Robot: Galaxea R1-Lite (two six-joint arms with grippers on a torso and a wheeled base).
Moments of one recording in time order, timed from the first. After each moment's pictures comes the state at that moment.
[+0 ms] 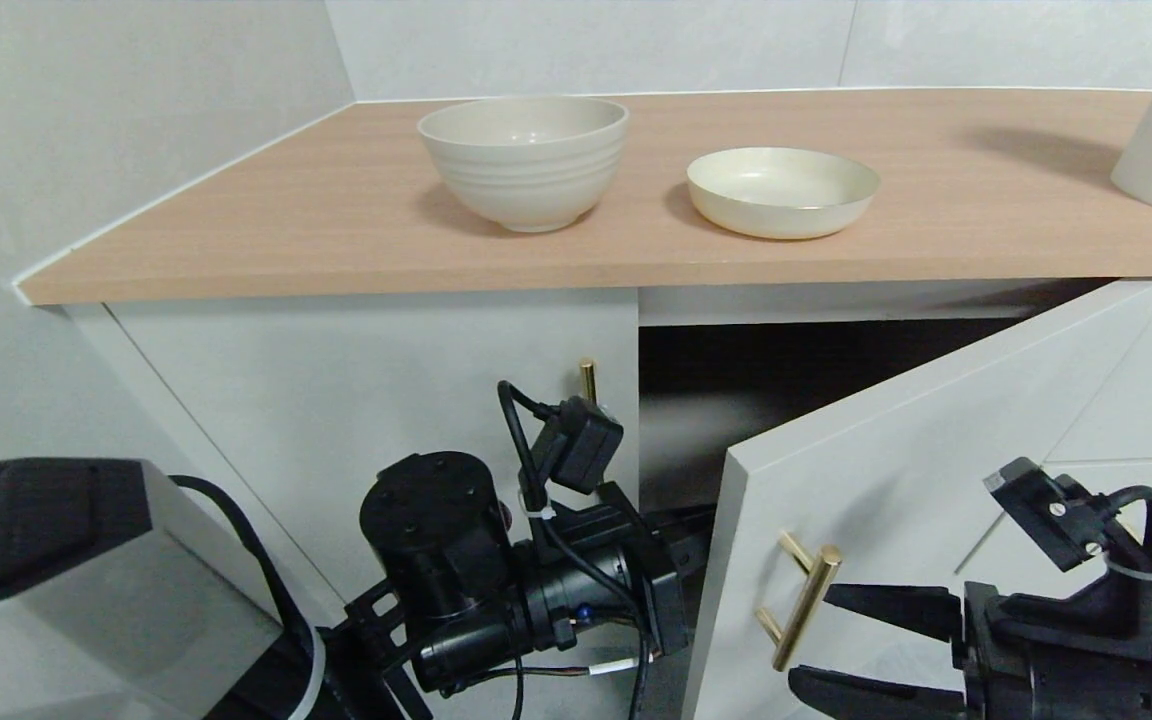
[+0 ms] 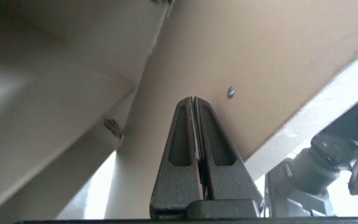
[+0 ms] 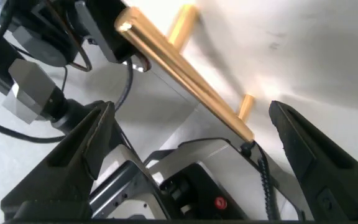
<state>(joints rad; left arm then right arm) -0.80 2.02 -0.60 -1.49 -0.43 -0.34 0.70 1.39 -0.26 -0.89 0.38 0.35</state>
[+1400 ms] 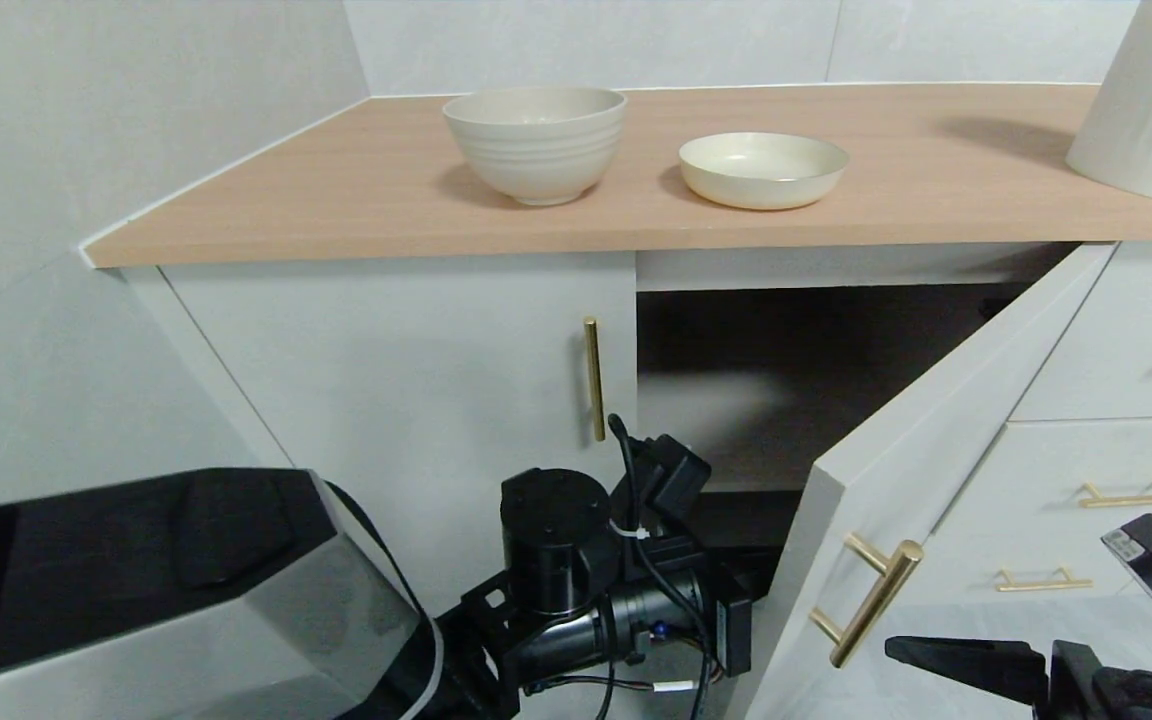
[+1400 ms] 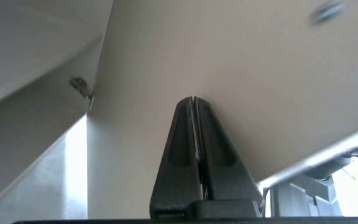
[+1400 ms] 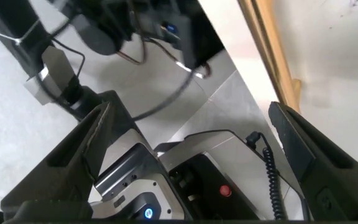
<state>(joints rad) -0.86 2.17 -0.76 -1.33 -0.43 -0.34 0.71 1.22 -0.13 -0.89 0.38 0.35</state>
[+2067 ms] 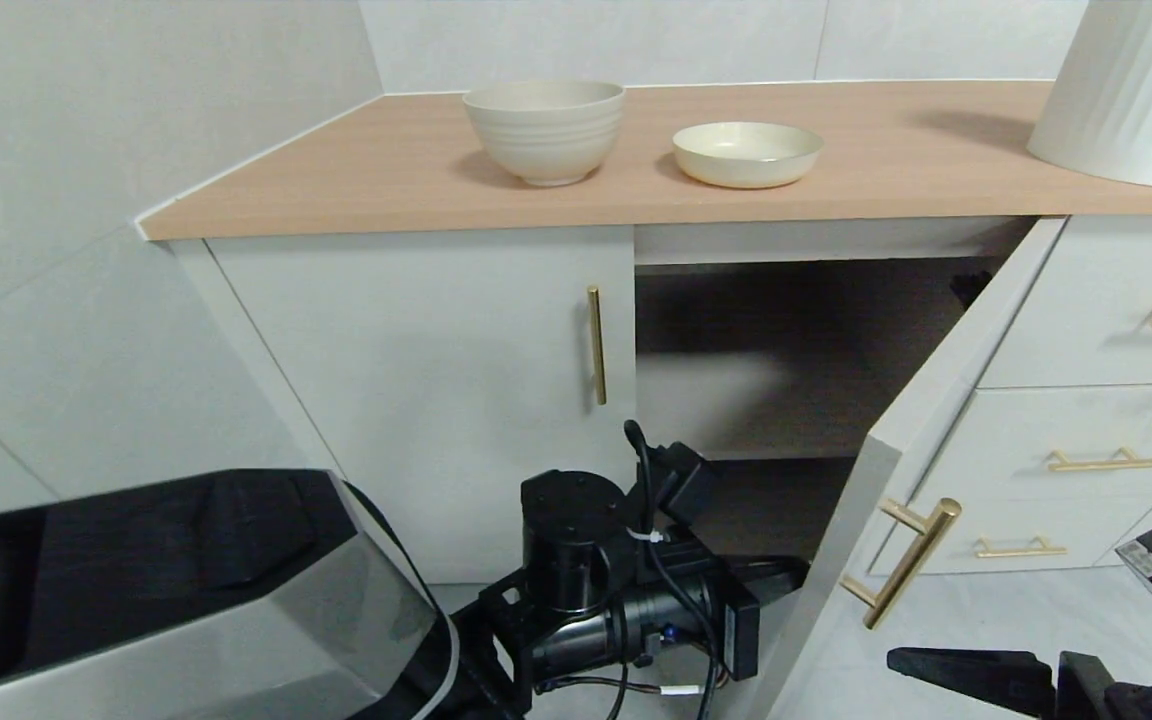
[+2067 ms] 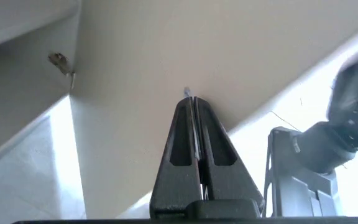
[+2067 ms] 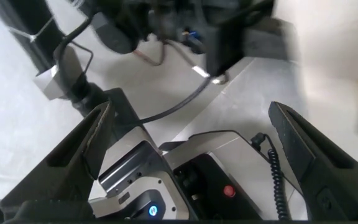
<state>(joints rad) -0.86 2.19 -0.80 -1.27 -0.43 -0.34 0.74 1.20 -0.13 -0.89 0.38 0.35</state>
